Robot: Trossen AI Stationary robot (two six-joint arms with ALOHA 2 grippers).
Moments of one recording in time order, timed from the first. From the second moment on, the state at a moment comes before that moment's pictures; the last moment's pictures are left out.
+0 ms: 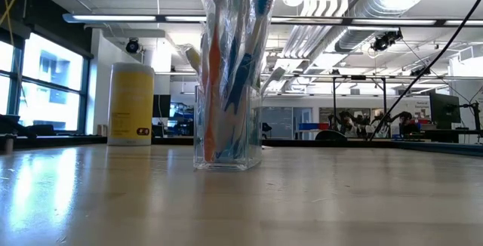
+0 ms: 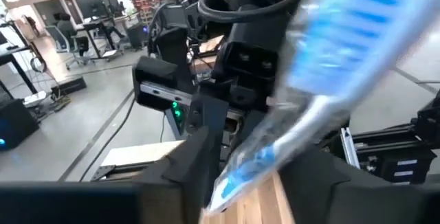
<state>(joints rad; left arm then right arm) -0.41 1.62 1.77 -0.18 -0.48 0.13 0.60 1.35 1.39 -0.47 0.78 -0.14</state>
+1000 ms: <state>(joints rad) -0.74 1.60 1.72 -0.71 -0.81 -0.41 0.83 1.33 1.40 -0.68 0.99 0.22</state>
